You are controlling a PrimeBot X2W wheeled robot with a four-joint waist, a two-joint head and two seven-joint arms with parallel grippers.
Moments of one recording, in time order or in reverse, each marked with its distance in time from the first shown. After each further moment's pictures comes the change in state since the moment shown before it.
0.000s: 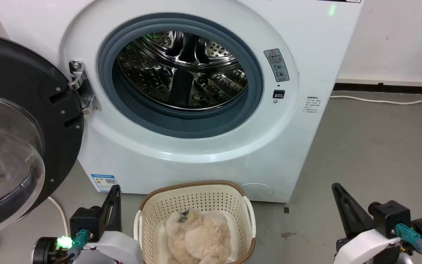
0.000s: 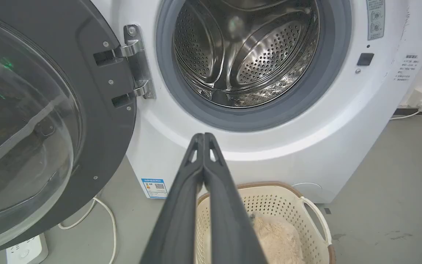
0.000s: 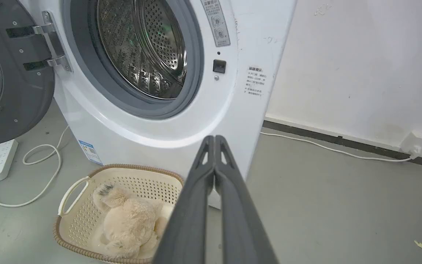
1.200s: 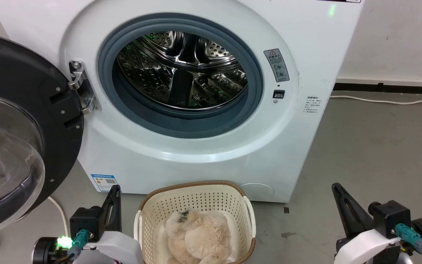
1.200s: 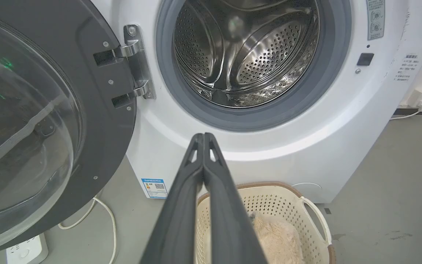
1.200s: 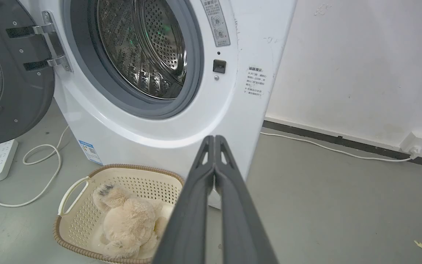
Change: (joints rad) left arm 0.000 0.000 0.000 0.000 0.000 0.000 0.000; right arm 0.000 0.000 0.000 0.000 0.000 0.000 0.000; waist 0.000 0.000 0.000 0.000
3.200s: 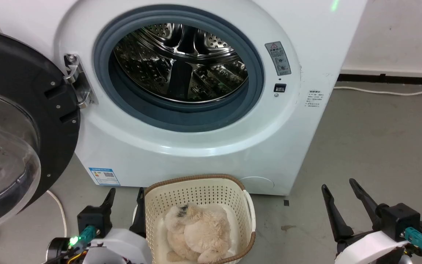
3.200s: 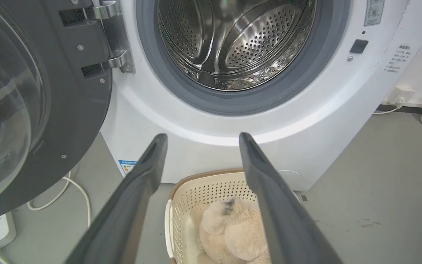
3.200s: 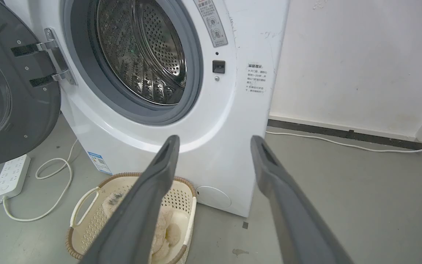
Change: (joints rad) left arm -0.025 0.001 -0.041 0.073 -0.092 0.002 -0.010; right arm 0.005 0.000 -0.002 0.006 0.072 0.000 -0.048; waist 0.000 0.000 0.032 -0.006
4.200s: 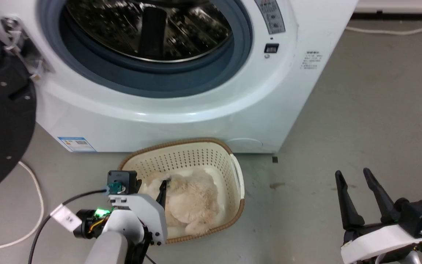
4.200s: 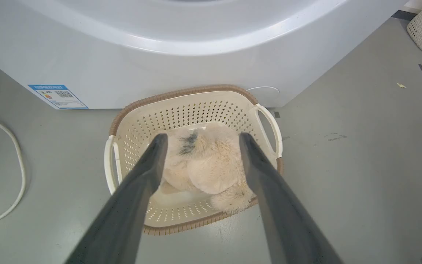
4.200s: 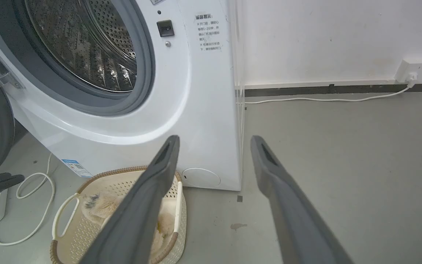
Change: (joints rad) left arm -0.252 0.021 -0.097 0.301 -0.122 -0.027 0.210; right arm -0.019 0.000 -0.016 -0.002 0.111 0.000 -0.063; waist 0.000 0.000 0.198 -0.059
